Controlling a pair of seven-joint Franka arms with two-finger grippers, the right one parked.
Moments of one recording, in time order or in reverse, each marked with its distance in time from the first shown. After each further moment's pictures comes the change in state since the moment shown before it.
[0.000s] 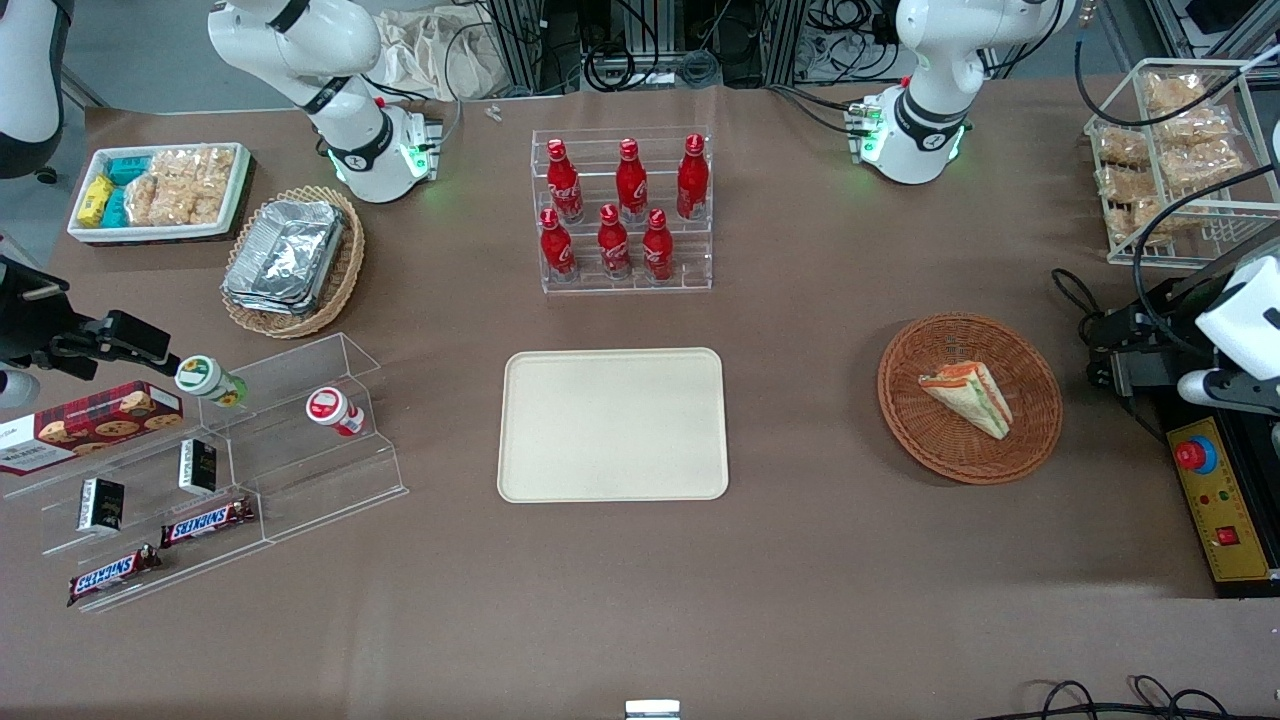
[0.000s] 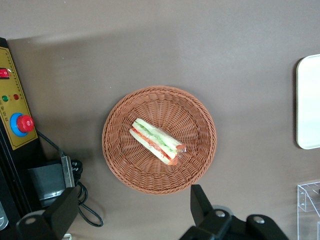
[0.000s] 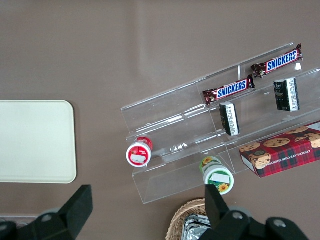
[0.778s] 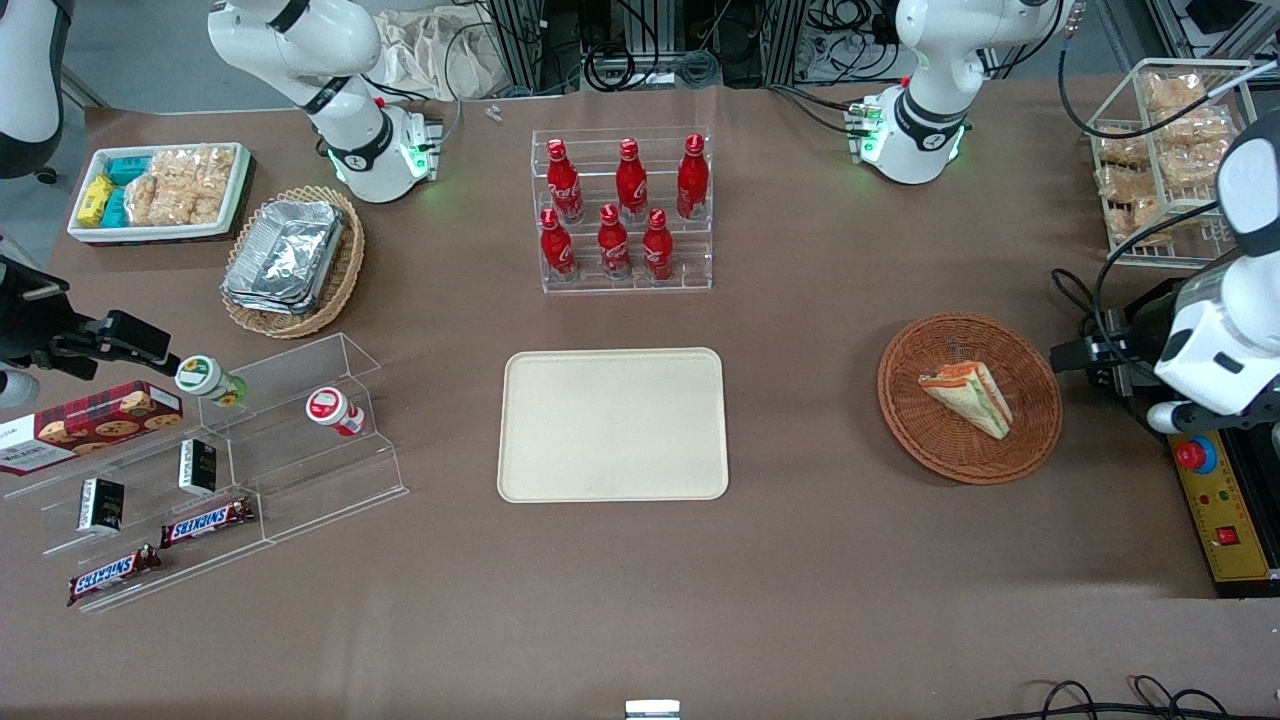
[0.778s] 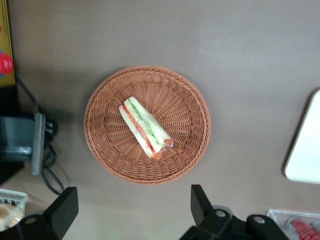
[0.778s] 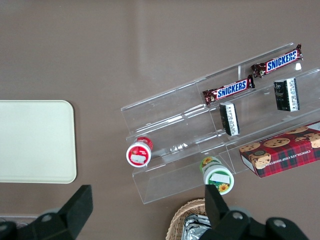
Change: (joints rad) arm -0.026 0.016 -0.004 -0.104 0.000 0.028 -0.385
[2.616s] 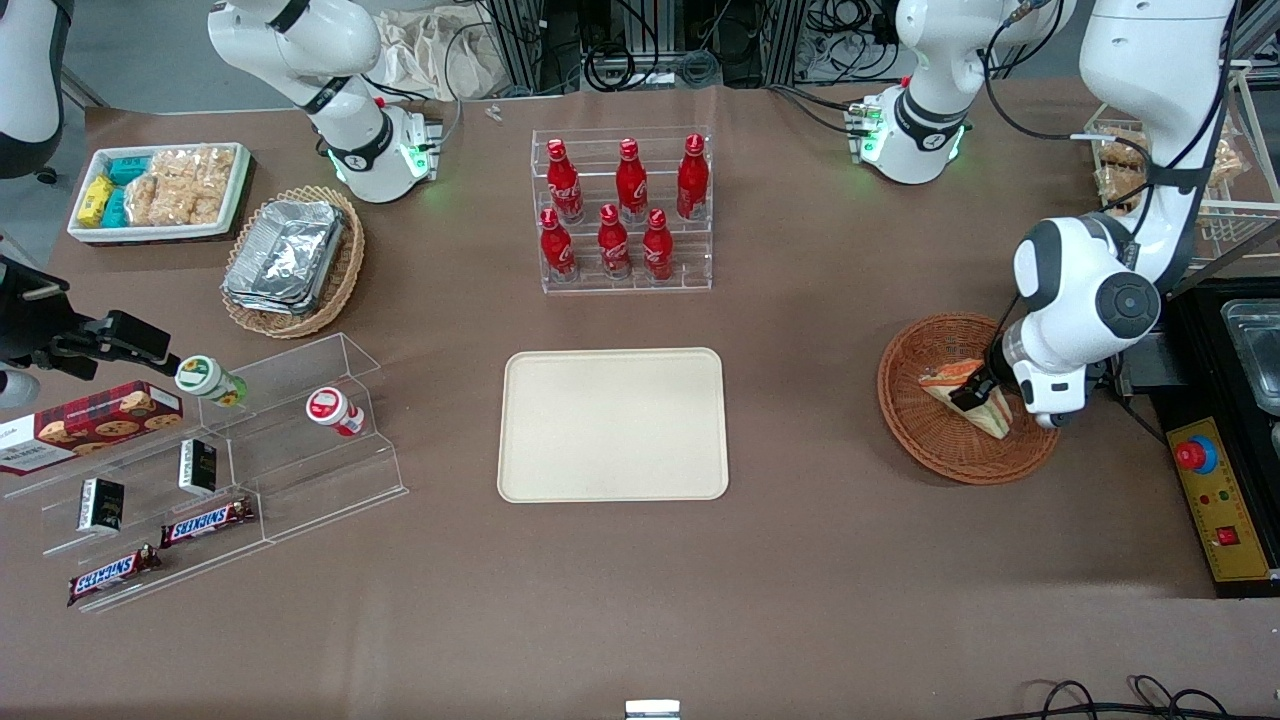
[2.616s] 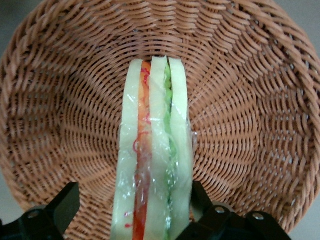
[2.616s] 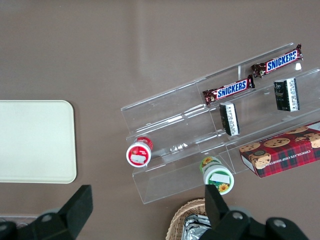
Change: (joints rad) arm 0.001 0.055 0.004 -0.674 0.000 0.791 -0.654
